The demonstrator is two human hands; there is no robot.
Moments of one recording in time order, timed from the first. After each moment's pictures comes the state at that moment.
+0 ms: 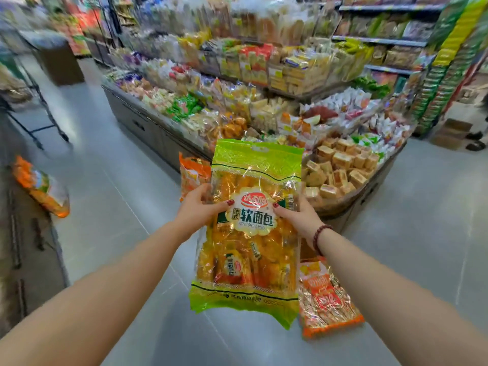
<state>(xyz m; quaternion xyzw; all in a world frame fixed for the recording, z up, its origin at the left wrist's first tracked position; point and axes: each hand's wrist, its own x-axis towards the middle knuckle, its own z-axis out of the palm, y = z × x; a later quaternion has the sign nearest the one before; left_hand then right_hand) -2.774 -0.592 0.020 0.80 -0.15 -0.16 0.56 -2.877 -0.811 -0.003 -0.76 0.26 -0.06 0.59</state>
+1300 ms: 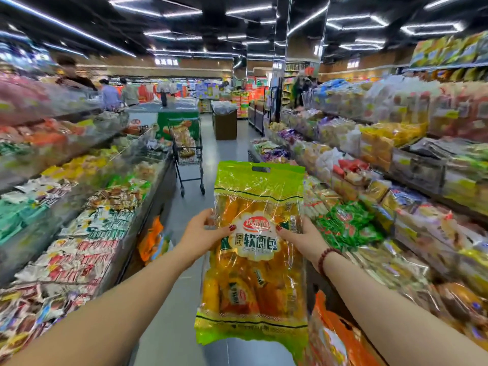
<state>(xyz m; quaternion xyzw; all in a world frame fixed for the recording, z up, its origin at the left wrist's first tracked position) -2.043 -0.316 0.105 0.80 0.02 0.09 0.59 -2.001 -0.554 0.093 -0.82 -0.02 0.03 0.57</state>
